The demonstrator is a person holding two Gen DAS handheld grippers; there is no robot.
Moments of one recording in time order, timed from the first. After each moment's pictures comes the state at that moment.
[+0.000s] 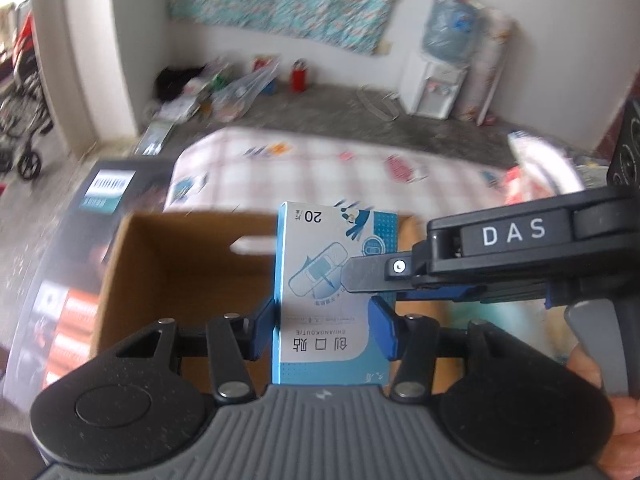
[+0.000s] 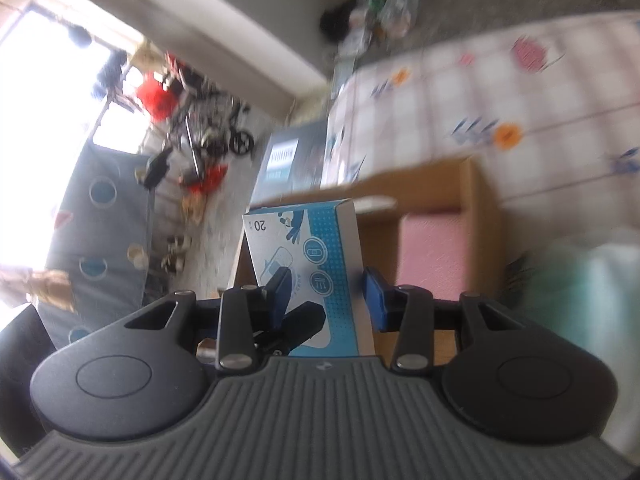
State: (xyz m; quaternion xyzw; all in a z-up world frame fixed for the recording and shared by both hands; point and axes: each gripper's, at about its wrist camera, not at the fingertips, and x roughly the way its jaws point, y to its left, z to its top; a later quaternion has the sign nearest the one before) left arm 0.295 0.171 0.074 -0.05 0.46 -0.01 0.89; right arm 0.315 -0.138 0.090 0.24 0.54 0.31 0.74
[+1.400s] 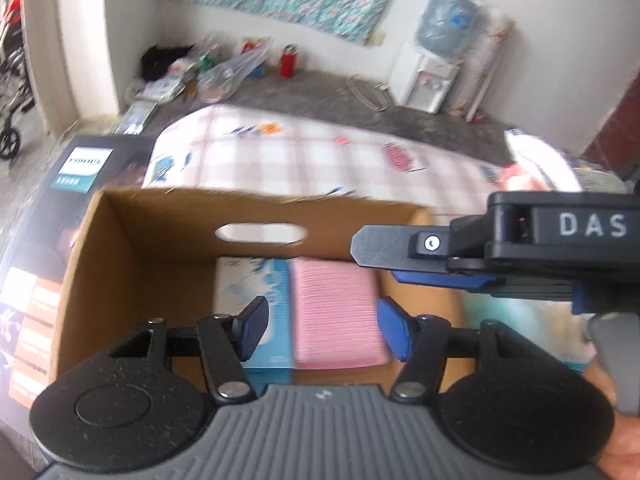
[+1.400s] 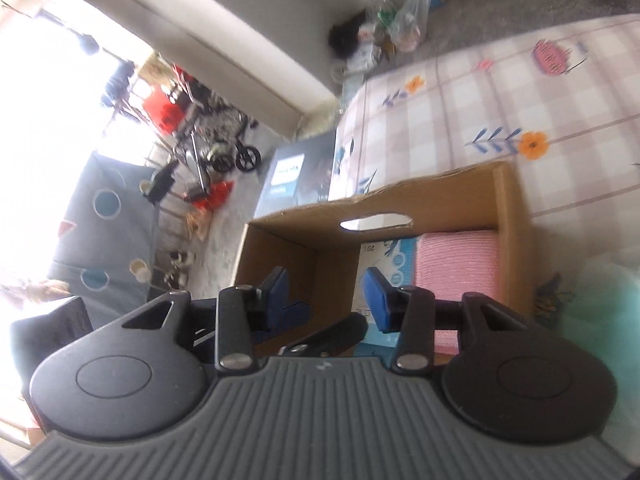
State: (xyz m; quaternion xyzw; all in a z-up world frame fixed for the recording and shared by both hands) left arm 0.308 0.177 0.054 -0.08 0.46 -0.06 0.88; right arm 0.322 -0.132 0.070 0.26 0.50 0.31 0.77
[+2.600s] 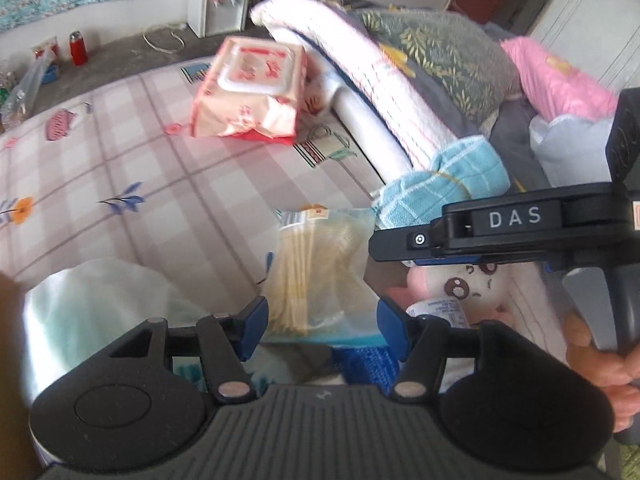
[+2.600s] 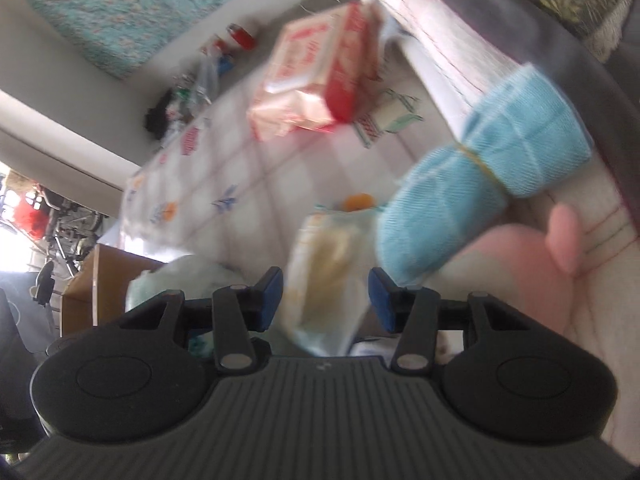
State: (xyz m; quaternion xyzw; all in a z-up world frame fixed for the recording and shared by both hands) left arm 0.327 -0.161 -0.014 0.04 0.53 -0.27 0.80; right arm 0.269 -0.507 -0.015 0.29 0.53 0.06 0.80
